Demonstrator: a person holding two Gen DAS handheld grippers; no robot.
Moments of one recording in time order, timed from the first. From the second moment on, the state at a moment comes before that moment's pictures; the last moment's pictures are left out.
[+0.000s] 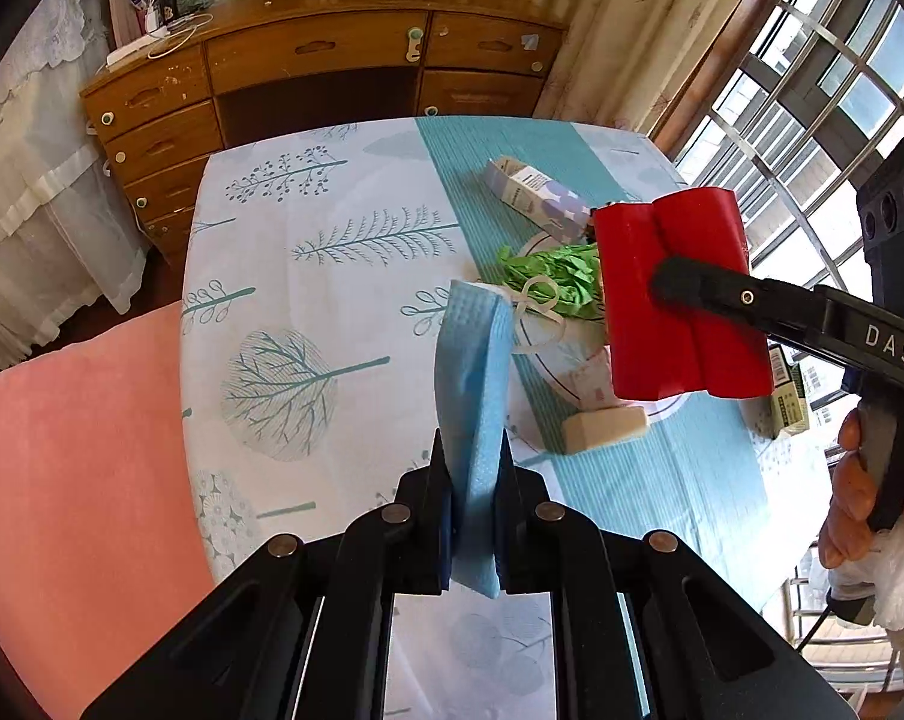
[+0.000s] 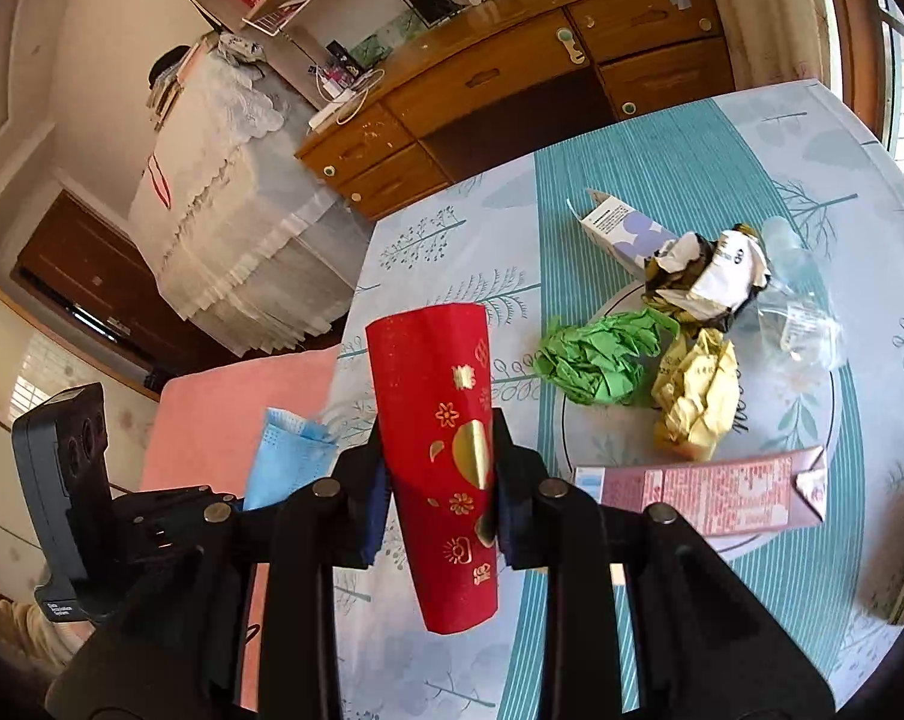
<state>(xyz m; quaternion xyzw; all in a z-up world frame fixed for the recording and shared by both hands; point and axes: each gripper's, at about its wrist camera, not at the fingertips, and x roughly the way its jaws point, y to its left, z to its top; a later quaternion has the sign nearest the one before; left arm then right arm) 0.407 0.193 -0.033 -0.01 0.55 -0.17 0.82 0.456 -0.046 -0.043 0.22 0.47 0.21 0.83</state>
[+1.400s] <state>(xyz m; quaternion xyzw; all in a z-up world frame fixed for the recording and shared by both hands) -0.030 -0.040 -0.126 0.01 0.64 -0.12 0.76 -0.005 -0.207 -0.150 0.11 0.59 0.25 0.76</state>
